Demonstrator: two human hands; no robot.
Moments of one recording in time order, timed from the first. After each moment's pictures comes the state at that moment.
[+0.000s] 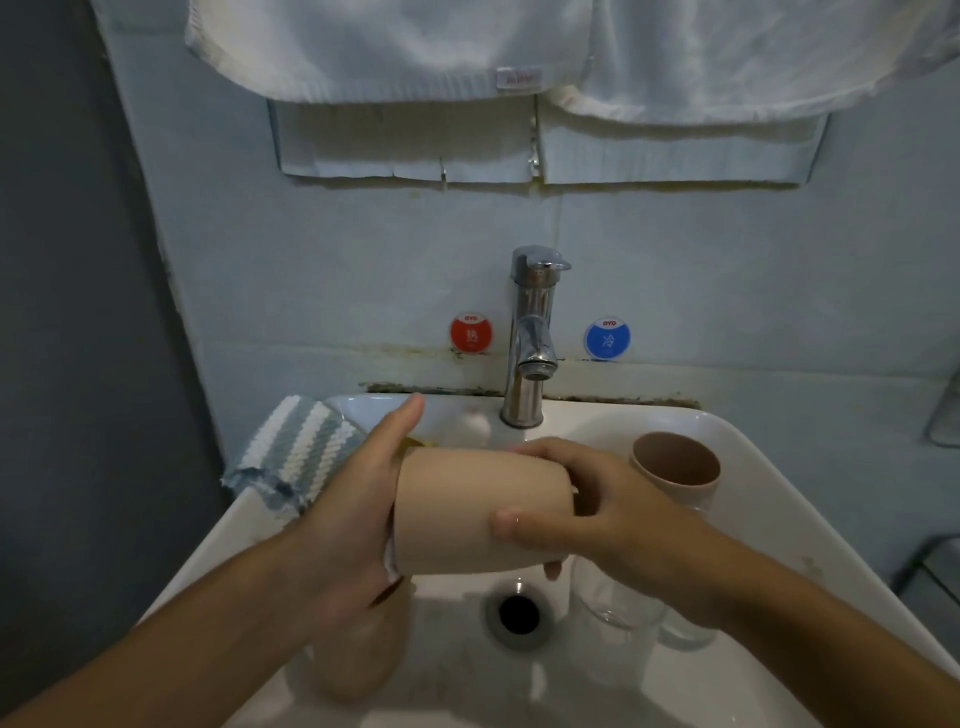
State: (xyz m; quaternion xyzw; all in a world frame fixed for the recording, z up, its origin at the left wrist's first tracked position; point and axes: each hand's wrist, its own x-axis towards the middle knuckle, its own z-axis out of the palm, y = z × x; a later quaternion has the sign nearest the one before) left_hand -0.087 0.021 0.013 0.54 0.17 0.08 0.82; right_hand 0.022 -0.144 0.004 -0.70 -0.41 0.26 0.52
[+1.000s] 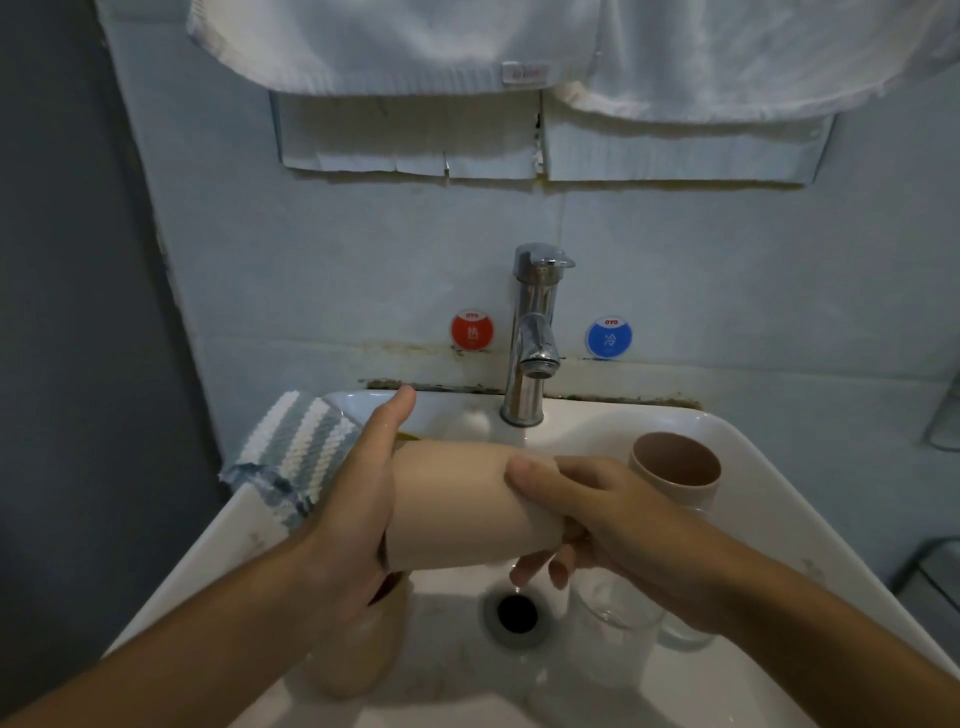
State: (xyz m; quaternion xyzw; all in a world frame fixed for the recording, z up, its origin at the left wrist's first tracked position) left_hand -0.089 0.009 0.018 0.52 0.23 0.15 0.81; right_hand 0.021 -0.144 0.005 -0.69 -0.34 0.32 0.55
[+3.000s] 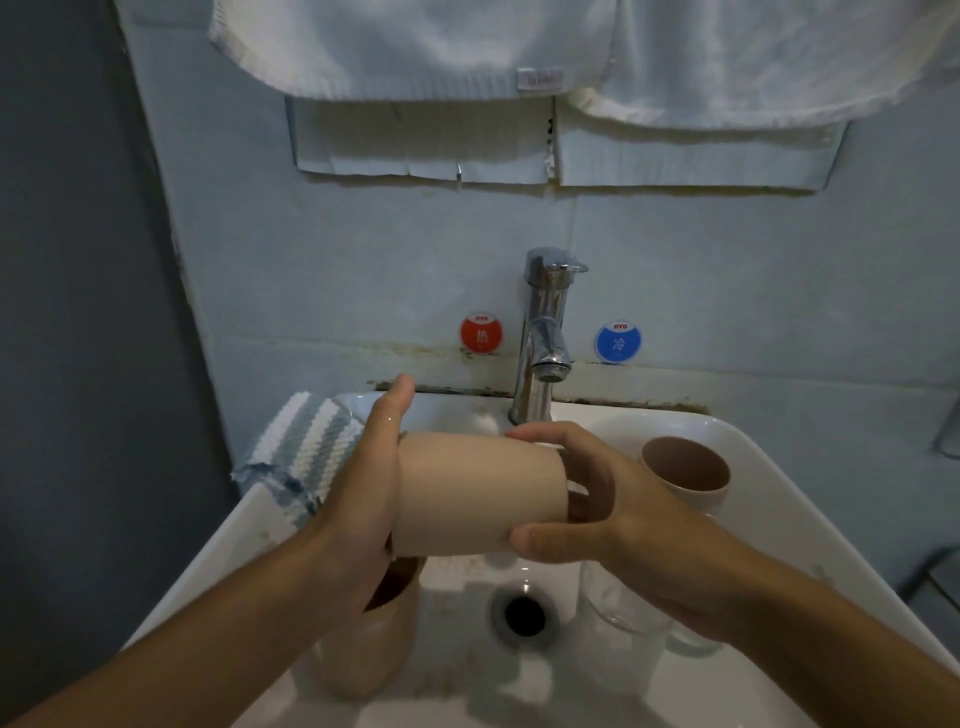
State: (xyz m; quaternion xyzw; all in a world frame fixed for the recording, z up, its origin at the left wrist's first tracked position) left_hand -0.100 0.011 0.022 0.53 0.20 0.19 0.80; right_hand 0.022 -0.141 0.003 -0.65 -0.36 0.31 0.59
